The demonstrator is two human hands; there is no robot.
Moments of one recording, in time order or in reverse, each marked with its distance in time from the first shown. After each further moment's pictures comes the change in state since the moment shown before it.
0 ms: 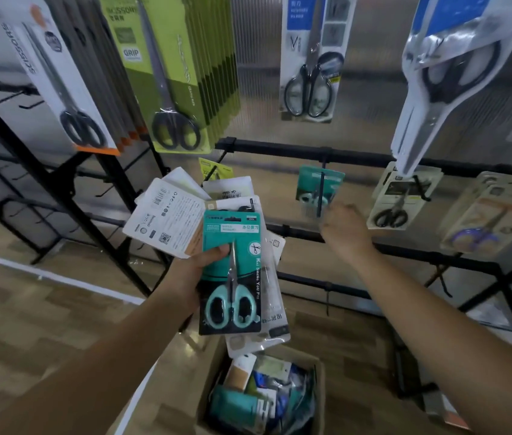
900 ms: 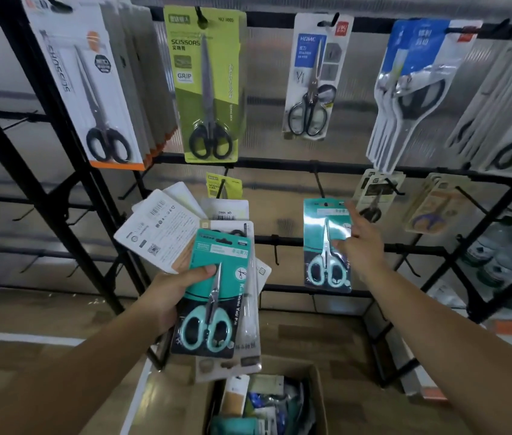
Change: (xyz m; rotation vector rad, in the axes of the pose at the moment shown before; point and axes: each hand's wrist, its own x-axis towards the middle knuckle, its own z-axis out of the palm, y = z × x) left_hand -0.019 0.036 -0.092 0.164 -0.189 -0.005; right_hand -0.074 -0.022 0.016 0.644 0.357 0.154
